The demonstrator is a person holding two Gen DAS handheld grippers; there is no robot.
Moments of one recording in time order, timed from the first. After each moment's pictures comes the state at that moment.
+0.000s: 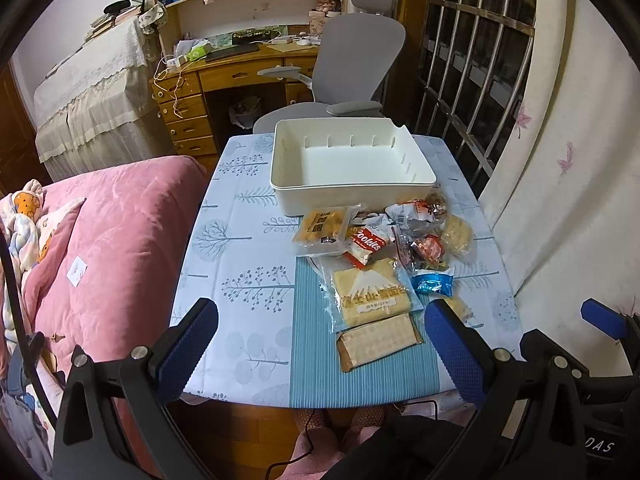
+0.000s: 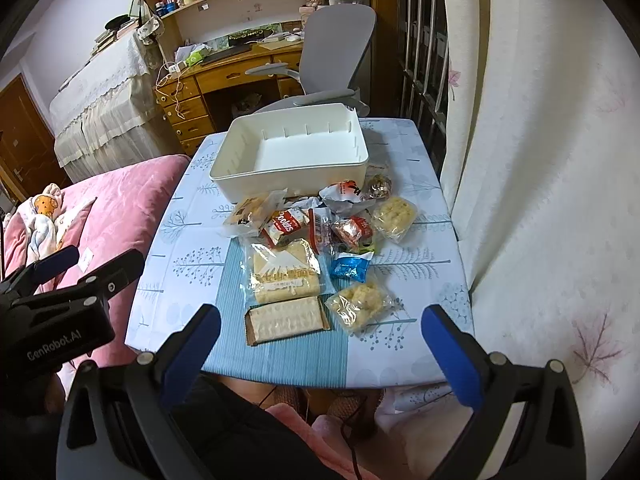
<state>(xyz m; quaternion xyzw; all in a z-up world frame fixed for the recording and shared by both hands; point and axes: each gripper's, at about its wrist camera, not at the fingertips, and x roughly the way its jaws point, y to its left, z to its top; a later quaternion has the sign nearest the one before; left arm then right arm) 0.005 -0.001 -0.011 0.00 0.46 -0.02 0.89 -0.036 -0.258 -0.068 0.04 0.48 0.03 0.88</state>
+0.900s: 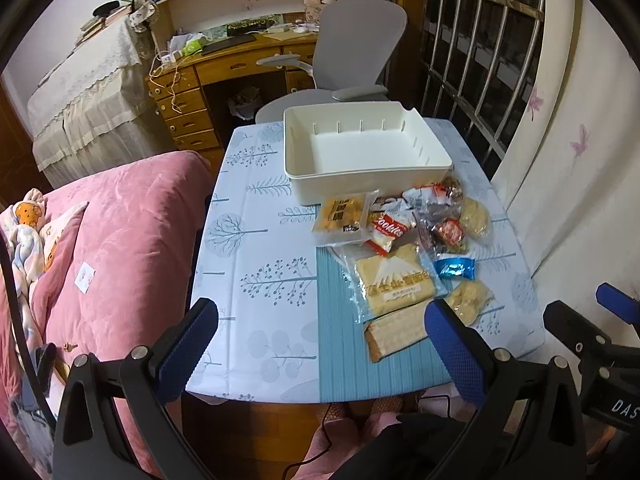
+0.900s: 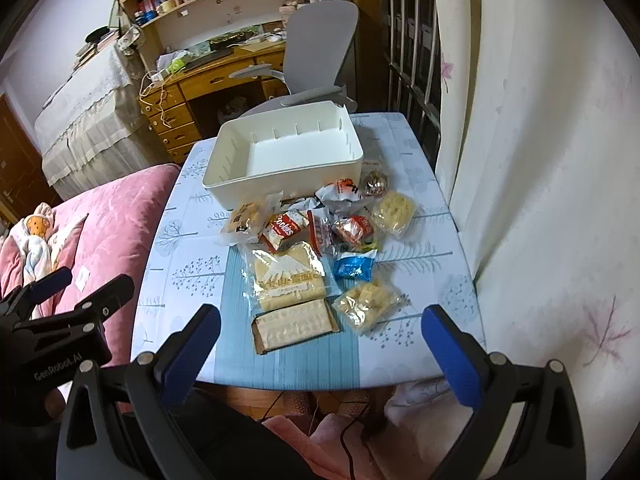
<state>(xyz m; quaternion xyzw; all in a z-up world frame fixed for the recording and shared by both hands) 0.018 0.029 -0.020 0.03 0.49 -0.03 0.87 -0.024 -0.249 -0.070 0.07 0.49 0.00 0.87</state>
